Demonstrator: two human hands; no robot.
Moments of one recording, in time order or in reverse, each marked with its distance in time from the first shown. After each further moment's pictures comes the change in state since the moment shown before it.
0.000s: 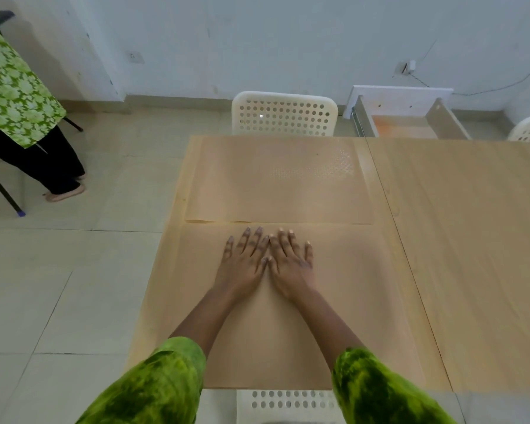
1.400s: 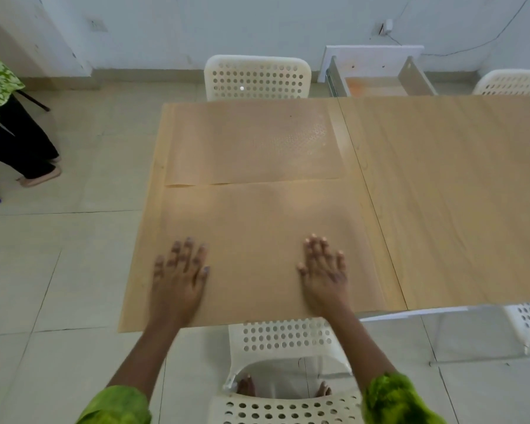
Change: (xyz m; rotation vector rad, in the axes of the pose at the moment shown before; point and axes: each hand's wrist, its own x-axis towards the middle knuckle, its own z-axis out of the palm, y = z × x) left_hand -0.136 -0.035 0.030 0.025 0.107 -0.239; right_hand -0.135 0.070 0.012 -0.119 -0.006 0.157
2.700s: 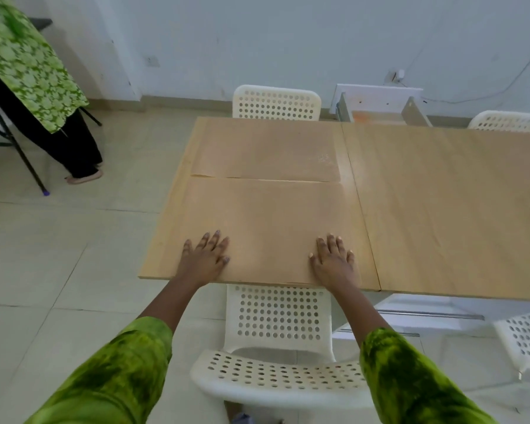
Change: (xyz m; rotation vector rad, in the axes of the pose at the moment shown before) left_hand -0.039 0.048 -0.030 0.029 -0.294 0.025; right_hand -0.035 0.036 -0.033 0.135 -0.114 0.080
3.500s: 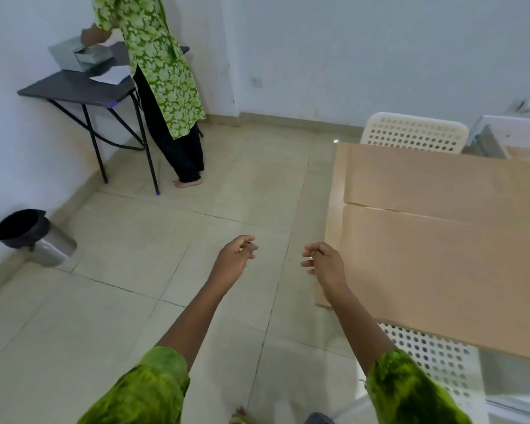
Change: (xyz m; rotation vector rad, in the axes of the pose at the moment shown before) left_hand -0.086 -0.288 -0.066 -1.238 0.349 -0.219; right_hand -0.026 -0.394 0.076 1.104 -0.063 -0.030
